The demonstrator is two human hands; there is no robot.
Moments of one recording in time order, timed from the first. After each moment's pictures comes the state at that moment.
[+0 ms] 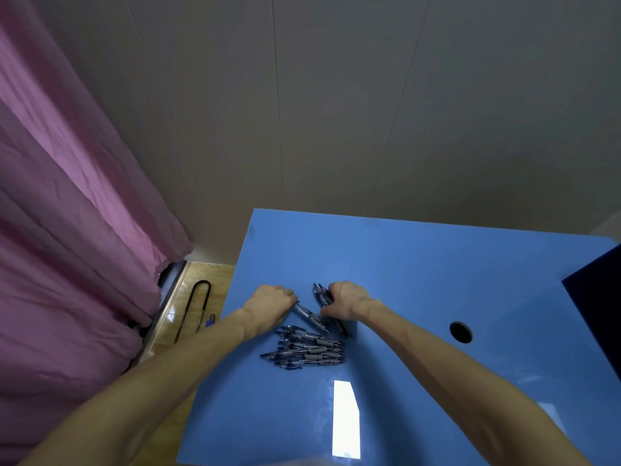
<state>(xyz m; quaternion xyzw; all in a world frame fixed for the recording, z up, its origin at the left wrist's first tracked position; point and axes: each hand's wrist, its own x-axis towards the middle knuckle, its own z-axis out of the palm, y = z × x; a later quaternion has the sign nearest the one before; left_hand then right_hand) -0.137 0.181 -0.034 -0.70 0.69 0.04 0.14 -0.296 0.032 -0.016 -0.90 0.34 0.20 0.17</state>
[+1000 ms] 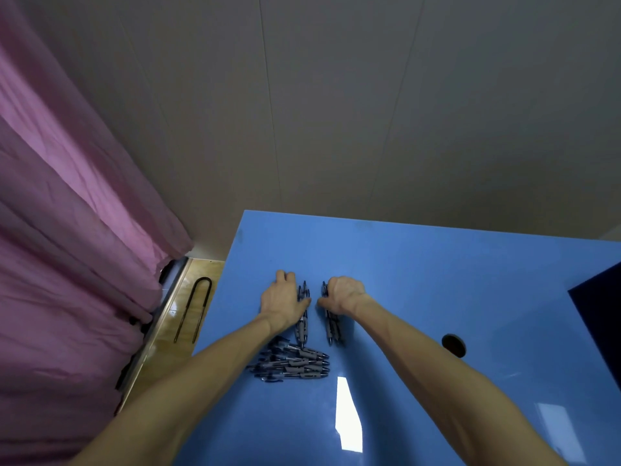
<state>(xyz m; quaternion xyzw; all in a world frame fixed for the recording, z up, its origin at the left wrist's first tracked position) -0.186 0.111 -0.038 -0.89 0.41 0.17 -0.06 -0.288 -0.006 -0.012 -0.90 0.37 0.22 0.11</state>
